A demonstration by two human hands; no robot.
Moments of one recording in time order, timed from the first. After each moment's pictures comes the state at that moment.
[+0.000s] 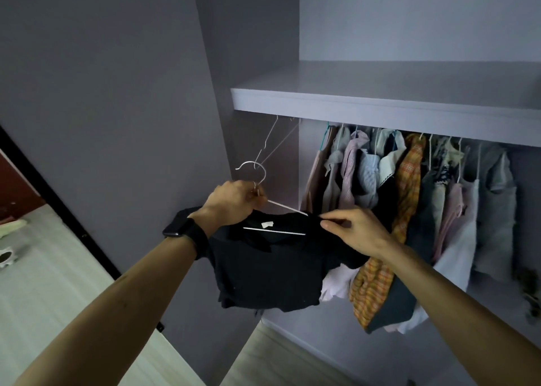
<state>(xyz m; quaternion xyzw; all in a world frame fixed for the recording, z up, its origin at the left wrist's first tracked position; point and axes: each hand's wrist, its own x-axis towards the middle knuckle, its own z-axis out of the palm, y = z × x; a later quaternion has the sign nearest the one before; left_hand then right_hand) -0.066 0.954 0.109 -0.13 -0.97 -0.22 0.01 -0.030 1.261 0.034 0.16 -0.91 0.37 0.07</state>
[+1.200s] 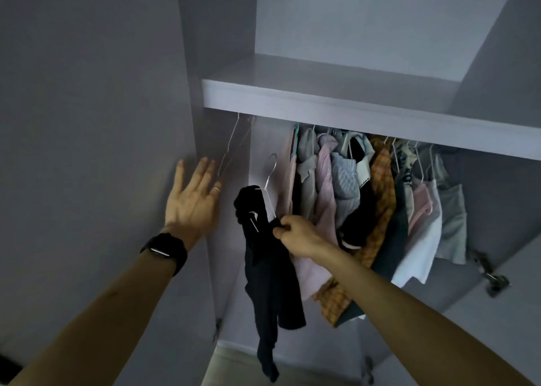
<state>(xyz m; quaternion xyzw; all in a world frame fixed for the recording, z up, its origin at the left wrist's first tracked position) -0.184 0.879 0.055 -0.21 -0.94 0.18 0.20 -0.091 1.103 0.028 -0.12 -0.91 0.39 -0.06</state>
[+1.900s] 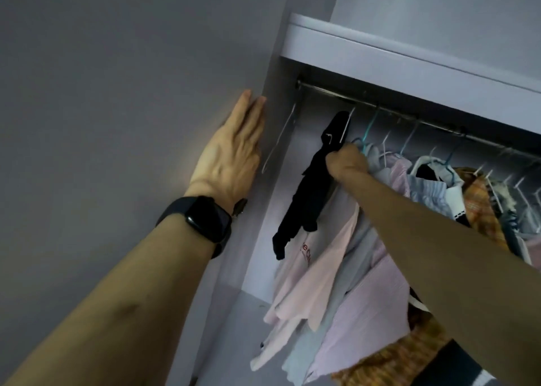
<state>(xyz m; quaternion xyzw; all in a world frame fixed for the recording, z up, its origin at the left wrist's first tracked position) -0.255 0.884 0.023 -0.15 -0.82 0.42 0.35 -0.337 1.134 0.032 -0.25 -0.91 0.21 0.25</state>
